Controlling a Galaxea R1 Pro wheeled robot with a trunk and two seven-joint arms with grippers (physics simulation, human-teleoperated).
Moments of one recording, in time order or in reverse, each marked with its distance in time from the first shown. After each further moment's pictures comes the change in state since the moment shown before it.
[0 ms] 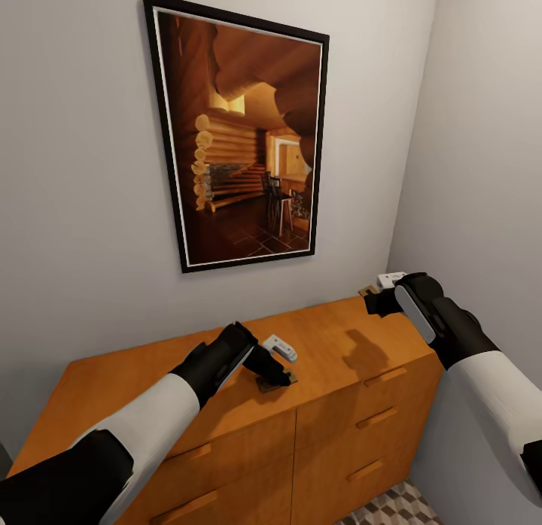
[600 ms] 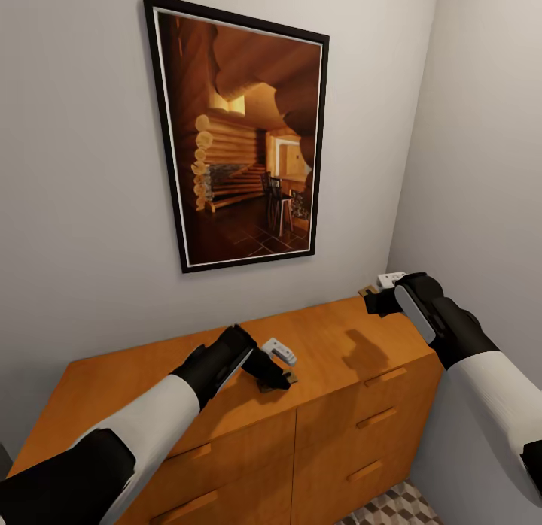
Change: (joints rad) left arm -0.001 -0.003 0.003 0.041 0.009 -0.023 -0.004; right arm 0.000 0.000 0.000 0.000 0.000 0.000 0.000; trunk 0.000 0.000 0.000
